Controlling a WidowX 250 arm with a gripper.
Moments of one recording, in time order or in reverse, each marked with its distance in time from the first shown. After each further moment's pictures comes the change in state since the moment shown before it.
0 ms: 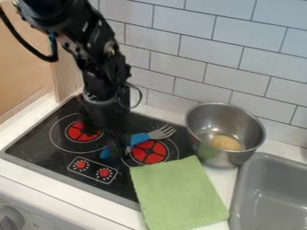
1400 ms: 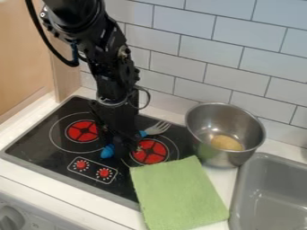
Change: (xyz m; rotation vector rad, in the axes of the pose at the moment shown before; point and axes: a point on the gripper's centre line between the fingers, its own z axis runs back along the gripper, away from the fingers) arm 0.018 0.000 -0.013 -0.063 0.025 0.046
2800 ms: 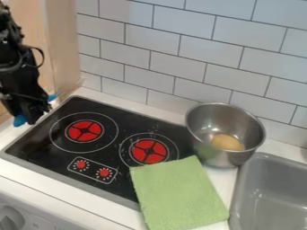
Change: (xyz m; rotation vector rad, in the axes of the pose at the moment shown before) arm -0.057 0.117 0.014 0.048 -0.058 0.365
